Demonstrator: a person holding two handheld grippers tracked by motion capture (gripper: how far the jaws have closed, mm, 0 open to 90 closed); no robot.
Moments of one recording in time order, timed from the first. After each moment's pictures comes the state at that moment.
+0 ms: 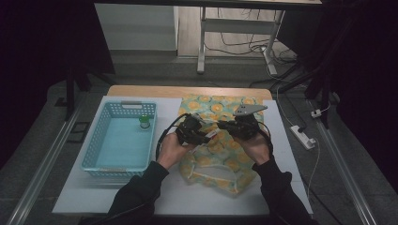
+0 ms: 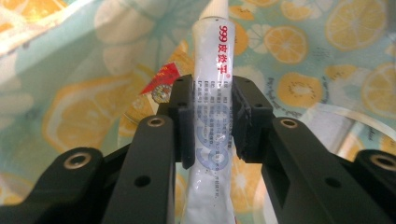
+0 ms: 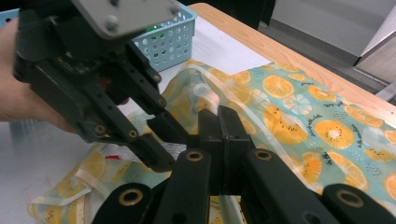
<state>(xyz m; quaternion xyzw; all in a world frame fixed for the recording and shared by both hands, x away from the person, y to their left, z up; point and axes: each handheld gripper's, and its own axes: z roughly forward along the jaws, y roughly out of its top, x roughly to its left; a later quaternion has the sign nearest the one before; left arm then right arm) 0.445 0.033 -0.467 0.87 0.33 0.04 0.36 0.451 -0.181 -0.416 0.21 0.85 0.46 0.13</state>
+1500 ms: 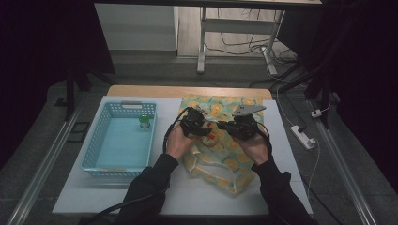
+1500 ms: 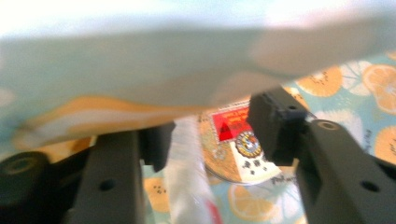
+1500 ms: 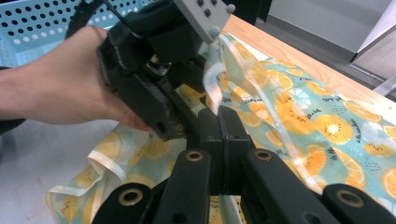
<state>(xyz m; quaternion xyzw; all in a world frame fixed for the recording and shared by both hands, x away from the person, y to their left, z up) 0.484 0.027 -0.485 0.85 0.38 0.10 0.34 0.453 -0.180 -0.420 0.21 0.85 0.46 0.13</state>
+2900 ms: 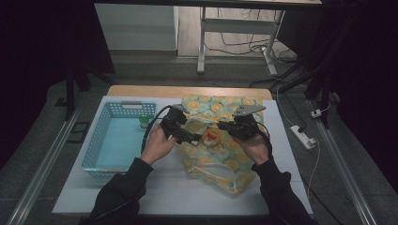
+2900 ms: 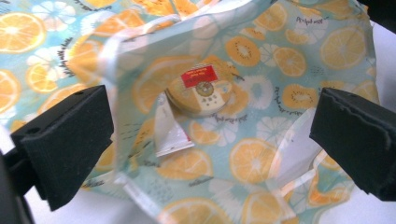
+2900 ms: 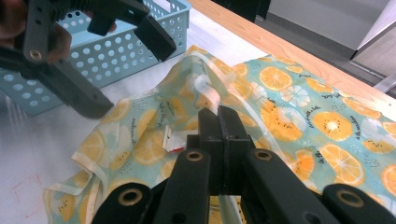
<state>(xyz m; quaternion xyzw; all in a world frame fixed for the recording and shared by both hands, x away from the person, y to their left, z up) 0.444 0.091 -0.446 0.85 0.35 0.04 0.39 0.454 -0.180 -0.422 0.22 0.85 0.45 0.13</state>
